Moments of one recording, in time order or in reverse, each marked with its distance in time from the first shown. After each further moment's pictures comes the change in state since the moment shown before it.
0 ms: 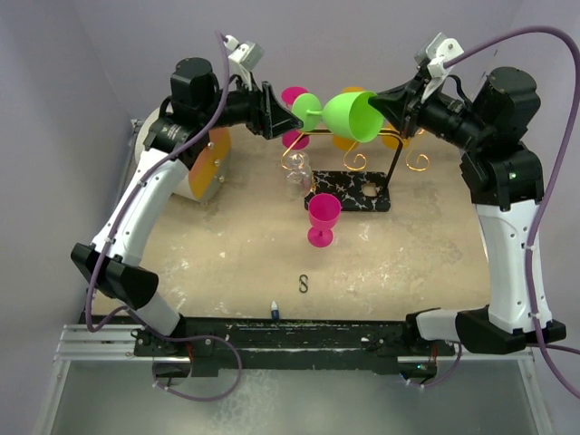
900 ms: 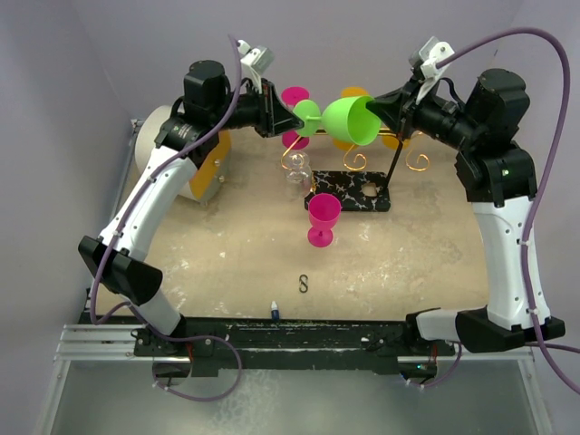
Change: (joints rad) left arm -0.037 0.043 0.000 0.009 -0.005 -0.007; right arm 0.000 0.000 -0.050 0.012 0.013 0.016
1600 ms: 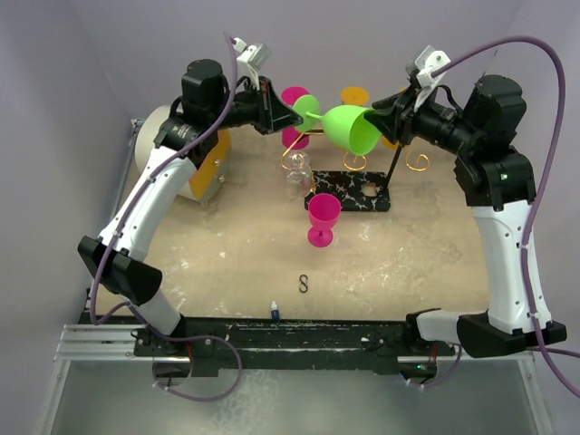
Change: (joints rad) left arm 0.008 -0.002 -0.006 0.036 -0.014 -0.063; right arm -0.001 -0.025 -0.049 -0.002 0.000 -0.030
